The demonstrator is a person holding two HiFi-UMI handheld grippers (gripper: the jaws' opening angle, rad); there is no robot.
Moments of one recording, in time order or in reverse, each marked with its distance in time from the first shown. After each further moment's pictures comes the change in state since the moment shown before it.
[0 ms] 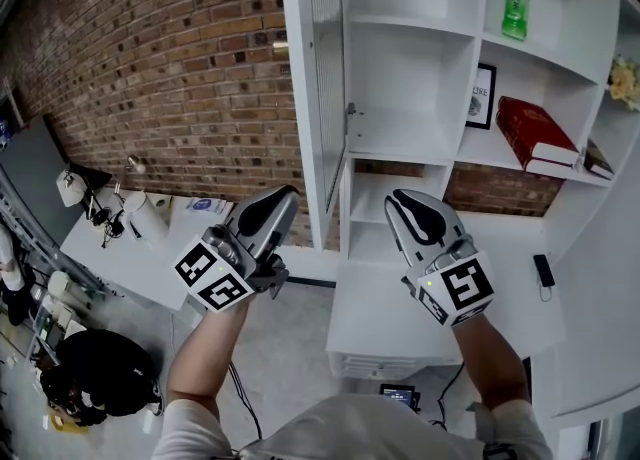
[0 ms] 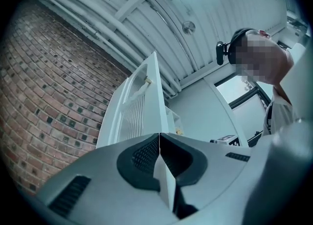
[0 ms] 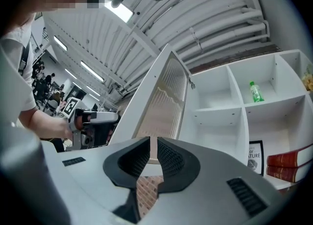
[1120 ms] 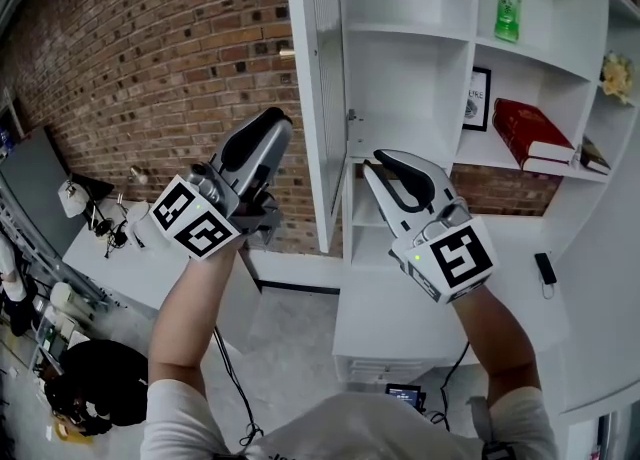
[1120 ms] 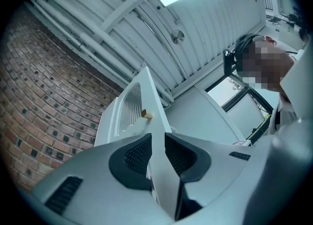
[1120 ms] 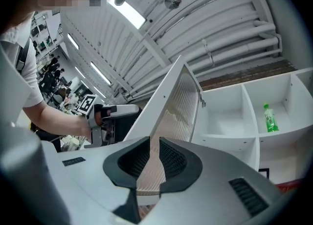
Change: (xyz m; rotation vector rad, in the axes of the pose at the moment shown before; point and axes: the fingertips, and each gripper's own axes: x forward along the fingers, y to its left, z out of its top) left arm 0.052 0.018 0.106 0.109 -0.121 -0.088; right arm 0.038 0.011 0.079 -0.115 -0.103 0.034
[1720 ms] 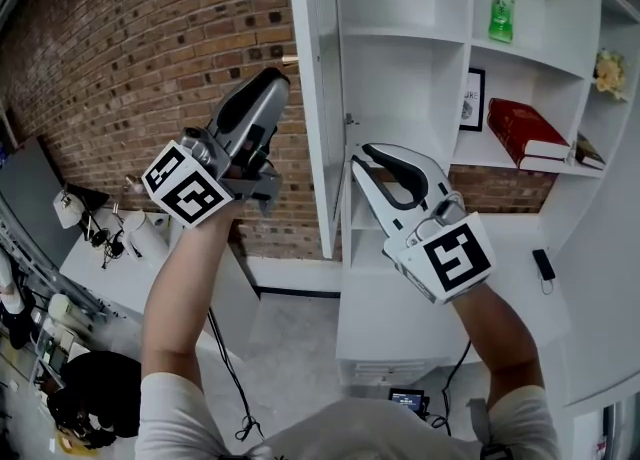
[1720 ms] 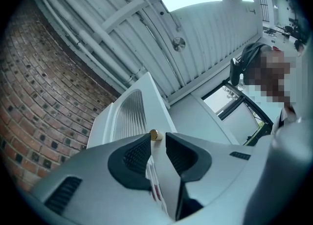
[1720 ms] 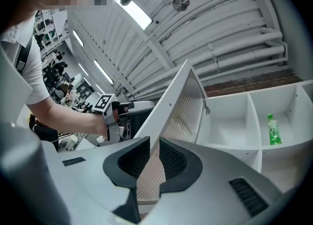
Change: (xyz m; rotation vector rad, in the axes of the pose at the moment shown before) left arm 0.034 0.020 0.038 -0.032 -0.070 -0.079; right arm 0.014 0.011 0.024 -0.062 -0.021 0.002
